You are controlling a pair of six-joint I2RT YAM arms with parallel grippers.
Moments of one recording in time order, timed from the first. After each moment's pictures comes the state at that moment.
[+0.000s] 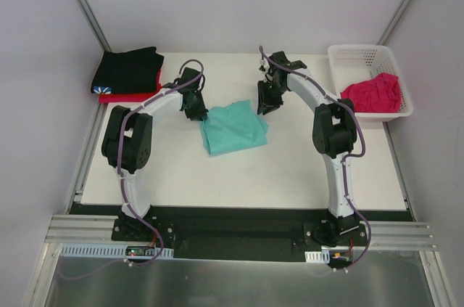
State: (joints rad) left arm -0.34 1.93 1.38 -0.53 0.04 -0.60; right arm 0.38 2.28 2.00 -0.95 -0.29 0.22
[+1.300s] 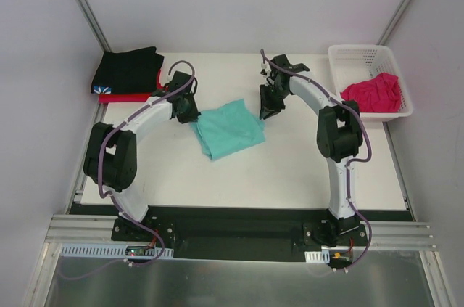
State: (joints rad) left arm -0.34 1.71 1.24 -0.52 -0.03 -0.61; right arm 0.38 2.19 1.87 -0.94 -0.31 0.23
